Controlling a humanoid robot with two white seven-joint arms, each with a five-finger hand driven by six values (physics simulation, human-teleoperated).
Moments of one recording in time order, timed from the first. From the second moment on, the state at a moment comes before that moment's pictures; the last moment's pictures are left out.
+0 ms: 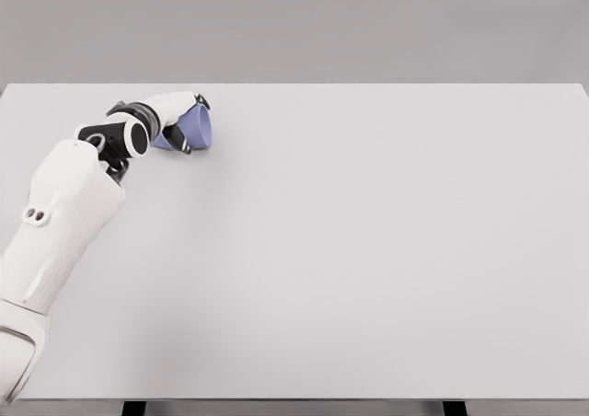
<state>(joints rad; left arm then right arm) -0.75 0.28 -0.53 -1.14 -0.77 0.34 -0.61 0.01 0.00 -0.10 0.03 -0.06 -0.07 0.10</state>
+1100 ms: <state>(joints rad) -0.62 0.47 -0.30 -1.29 -0.21 -0.33 -0.61 0.01 0.00 -0.10 0.03 -0.06 -0.07 0.10</state>
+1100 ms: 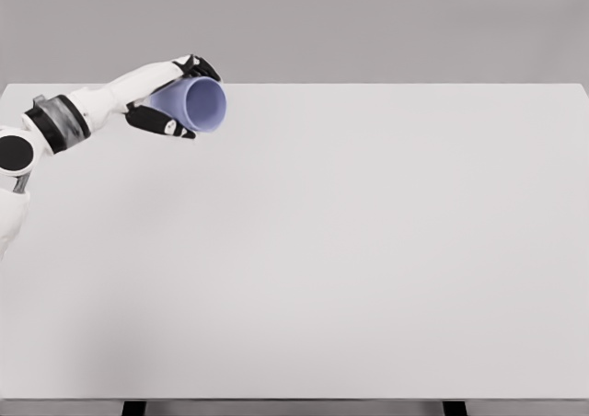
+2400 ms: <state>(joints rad) -0.45 0.32 -0.05 -0.88 0.46 -0.35 -0.61 0.01 0.00 -0.10 0.03 -0.06 -0.07 0.10</state>
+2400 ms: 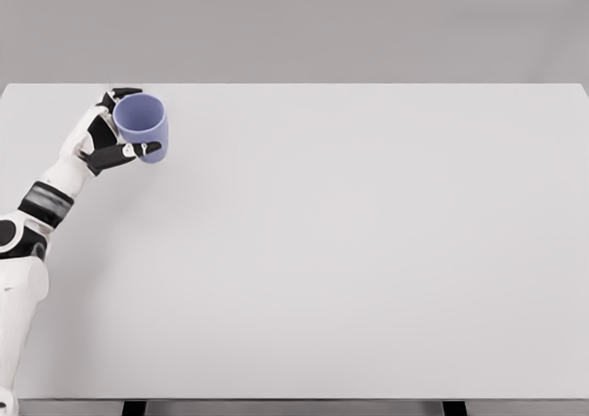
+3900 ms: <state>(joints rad) -0.40 0.31 -0.04 -0.86 0.50 -0.35 -0.61 0.01 0.00 -0.10 0.03 -0.06 -0.07 0.10</state>
